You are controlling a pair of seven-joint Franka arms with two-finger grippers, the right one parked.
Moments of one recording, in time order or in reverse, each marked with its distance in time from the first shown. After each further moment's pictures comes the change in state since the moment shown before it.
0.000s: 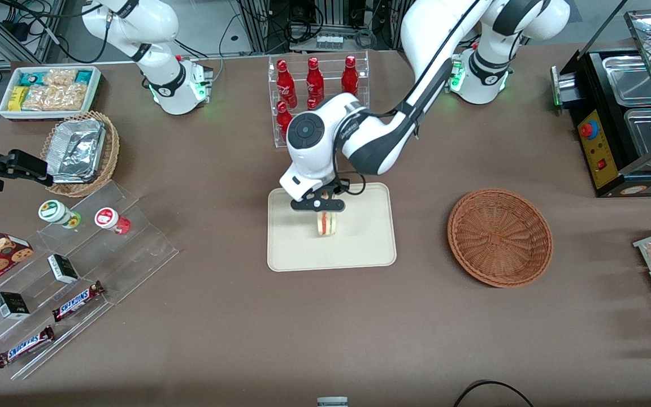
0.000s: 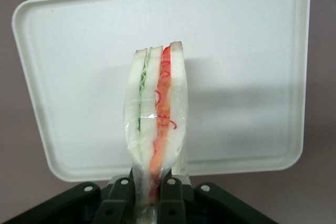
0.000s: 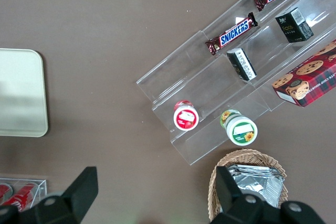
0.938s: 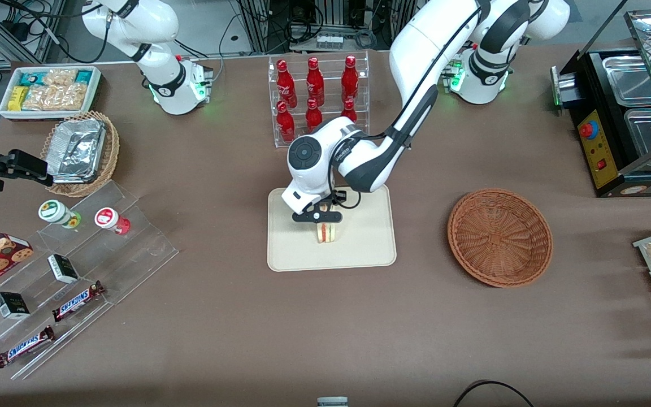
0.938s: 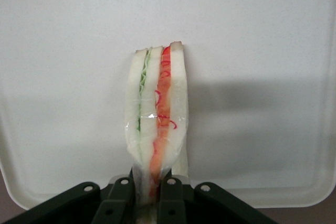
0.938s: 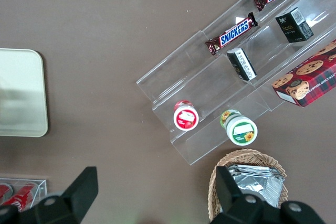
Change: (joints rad) arm -0.008 0.094 0.004 0.005 0.007 0.084 -0.027
